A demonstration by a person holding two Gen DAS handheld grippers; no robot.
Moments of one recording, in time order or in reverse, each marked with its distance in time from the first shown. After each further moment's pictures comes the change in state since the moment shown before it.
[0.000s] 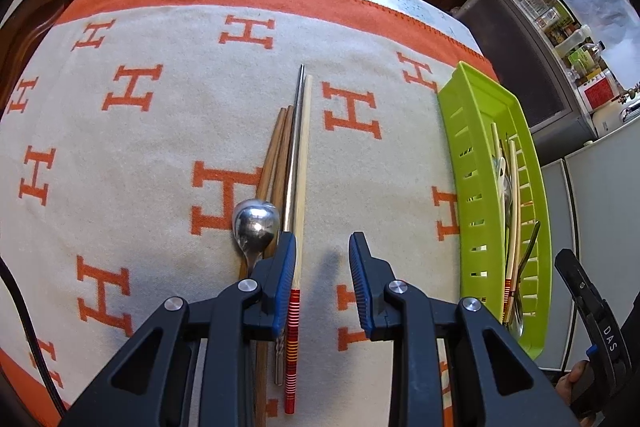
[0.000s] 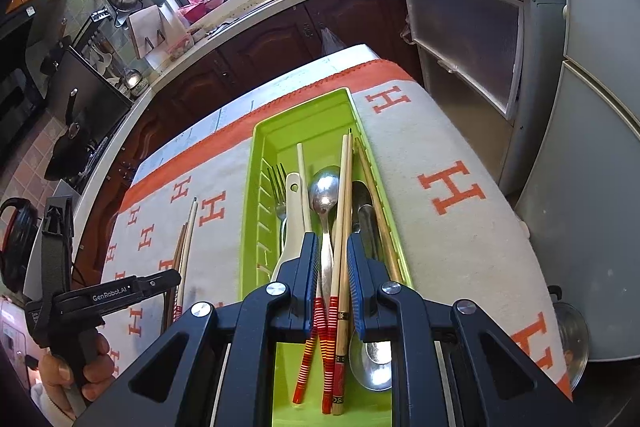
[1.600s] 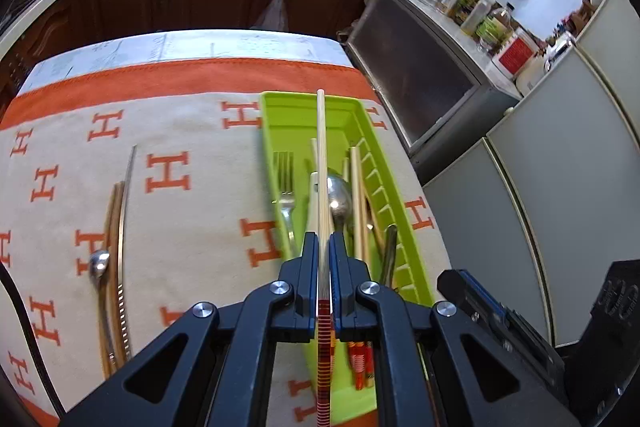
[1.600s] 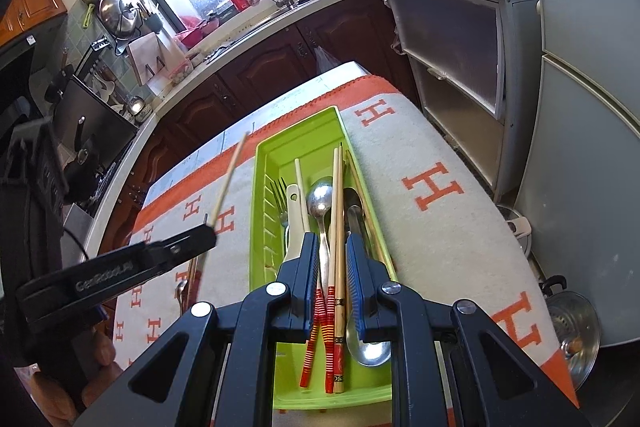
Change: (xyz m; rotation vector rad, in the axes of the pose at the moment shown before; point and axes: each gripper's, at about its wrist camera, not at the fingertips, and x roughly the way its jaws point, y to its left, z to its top) left arm -0.031 -0.152 -0.015 0.247 -0.141 -0.114; right arm -0.048 -0.018 -0.015 0.080 -0.073 0.021
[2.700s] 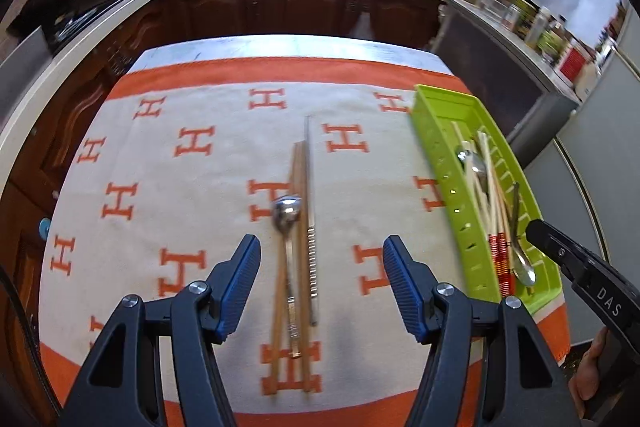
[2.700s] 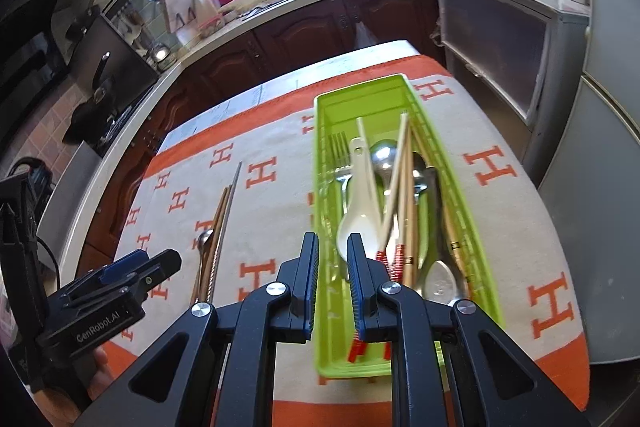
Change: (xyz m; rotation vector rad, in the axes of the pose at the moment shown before) left arm -0.081 0.123 -0.069 -0.052 -0.090 0.251; right arm 0.004 0.085 -0.039 -0.199 0.104 0.020
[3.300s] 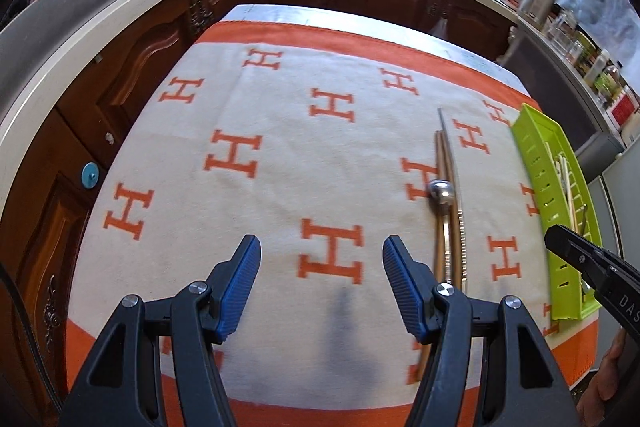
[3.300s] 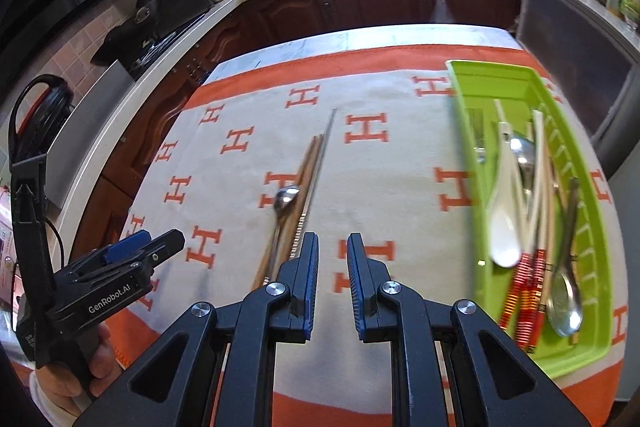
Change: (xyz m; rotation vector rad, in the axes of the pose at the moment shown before) left arm 0.007 0.120 -0.025 -0.168 0.027 0.102; right arm 0.064 0.122 -0.008 -0.197 0.163 0.087
